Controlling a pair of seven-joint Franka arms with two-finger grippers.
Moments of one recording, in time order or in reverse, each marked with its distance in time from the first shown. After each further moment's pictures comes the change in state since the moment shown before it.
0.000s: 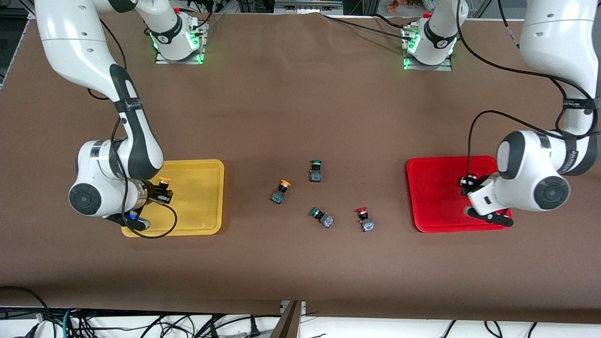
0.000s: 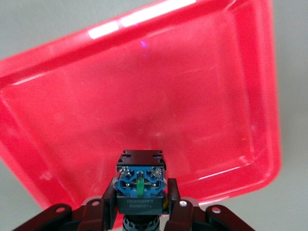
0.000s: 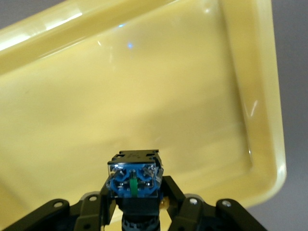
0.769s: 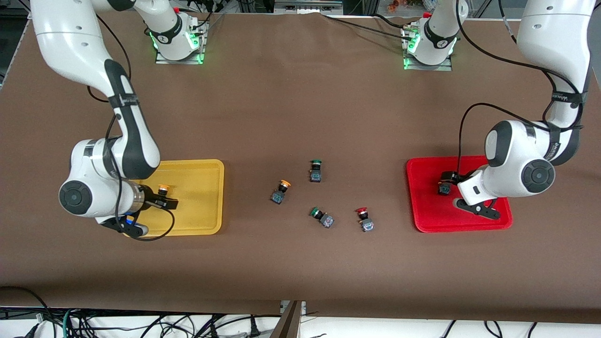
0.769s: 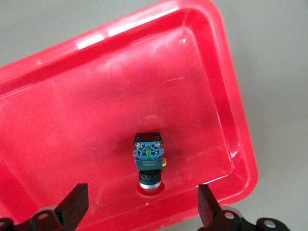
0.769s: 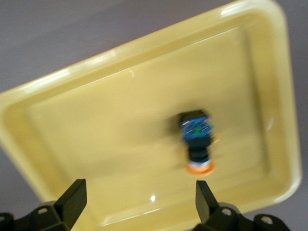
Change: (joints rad) left arm -0.012 -0.093 -0.048 -0.116 -0.002 0.117 -0.024; right arm 0.032 -0.038 0.054 0.084 0.008 -0.035 0.081
